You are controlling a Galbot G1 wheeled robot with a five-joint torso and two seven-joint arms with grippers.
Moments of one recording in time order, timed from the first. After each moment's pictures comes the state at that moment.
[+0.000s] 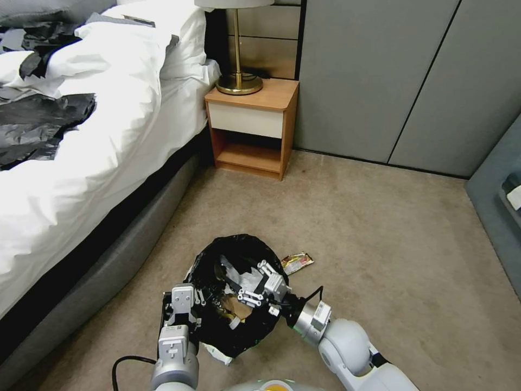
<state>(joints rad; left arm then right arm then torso) 1.85 -1.52 -0.33 -2.28 0.11 0.32 -0.33 -1.31 1.24 0.05 1.81 0.19 0.27 -0.39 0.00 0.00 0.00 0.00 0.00</state>
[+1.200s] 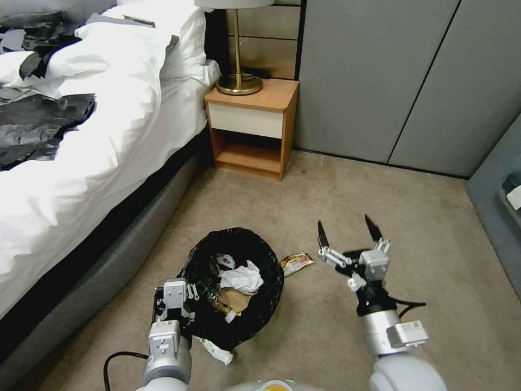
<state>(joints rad) 1.84 -1.51 -0.36 -2.32 0.07 0.32 -0.33 -1.70 1.33 0.36 2.14 0.04 0.24 0.12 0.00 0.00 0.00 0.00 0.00</state>
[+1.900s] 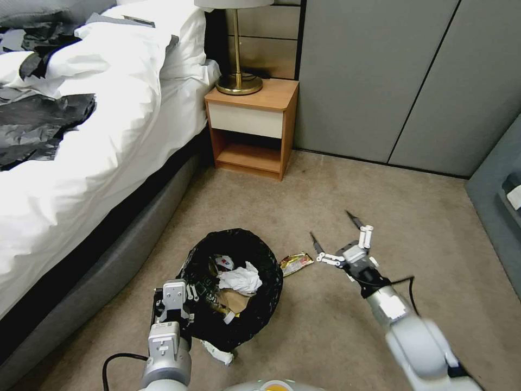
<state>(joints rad) 1.85 -1.51 -0.36 -2.32 0.09 0.32 -0.33 -1.37 1.16 0.45 1.78 -0.27 0.43 -0.25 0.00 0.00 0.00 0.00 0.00</state>
